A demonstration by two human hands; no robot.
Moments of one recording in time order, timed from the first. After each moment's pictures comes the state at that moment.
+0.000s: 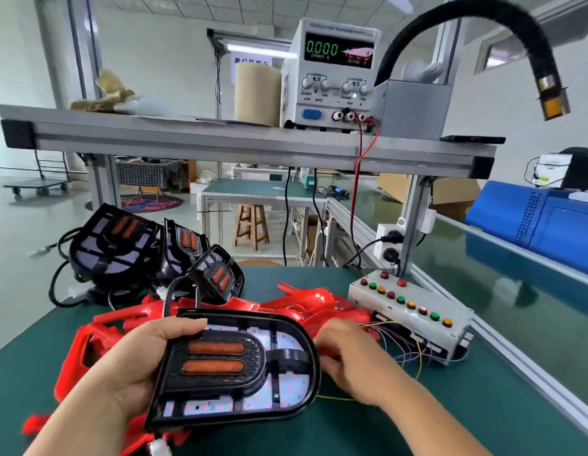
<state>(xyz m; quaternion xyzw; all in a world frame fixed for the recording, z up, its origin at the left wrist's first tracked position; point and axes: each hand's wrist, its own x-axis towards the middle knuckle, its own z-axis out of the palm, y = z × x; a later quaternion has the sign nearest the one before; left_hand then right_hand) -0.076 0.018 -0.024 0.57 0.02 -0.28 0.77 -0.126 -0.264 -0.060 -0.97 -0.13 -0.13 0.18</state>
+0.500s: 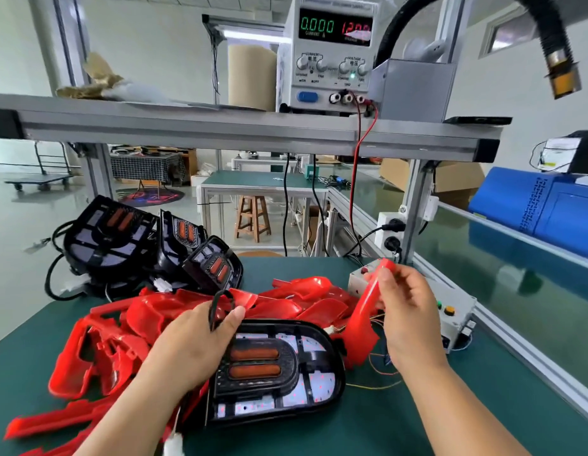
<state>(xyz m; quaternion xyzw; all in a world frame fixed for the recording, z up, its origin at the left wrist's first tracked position) -0.088 -0.021 -0.032 0.94 -0.08 0.04 0.34 -0.131 -0.284 -0.040 -0.64 0.04 -0.41 0.64</state>
